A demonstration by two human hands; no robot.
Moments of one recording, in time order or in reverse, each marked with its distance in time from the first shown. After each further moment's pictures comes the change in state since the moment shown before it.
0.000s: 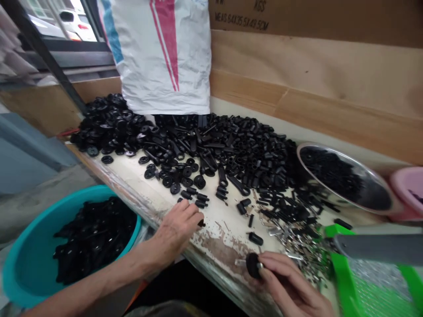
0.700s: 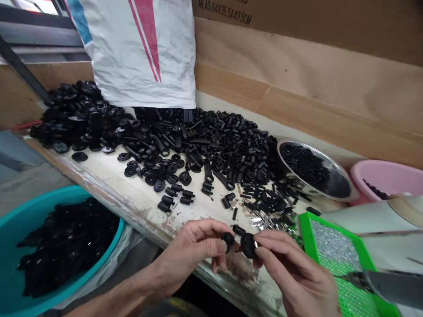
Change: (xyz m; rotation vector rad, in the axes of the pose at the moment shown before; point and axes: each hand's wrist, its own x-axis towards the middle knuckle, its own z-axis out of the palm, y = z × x) left_hand 0.019 0.071 0.010 -1.735 -0.175 -0.431; right_hand 0.024 -0.033 -0.014 0.109 0.140 0.217
